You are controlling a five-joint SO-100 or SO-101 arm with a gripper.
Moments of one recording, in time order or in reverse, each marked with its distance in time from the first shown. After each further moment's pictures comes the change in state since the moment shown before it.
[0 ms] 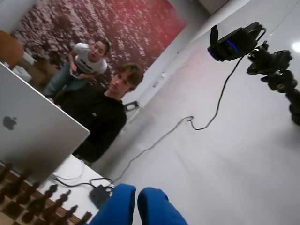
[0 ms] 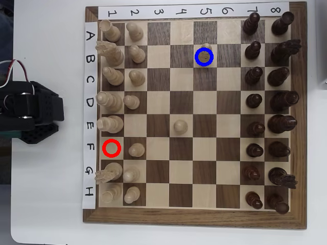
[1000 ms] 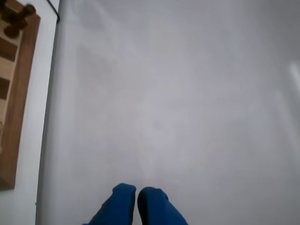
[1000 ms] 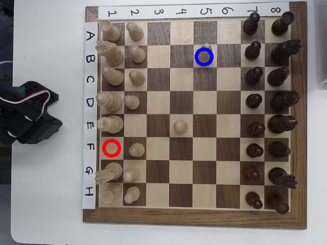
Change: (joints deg) arm 55.3 11.4 47.4 -7.2 -26.7
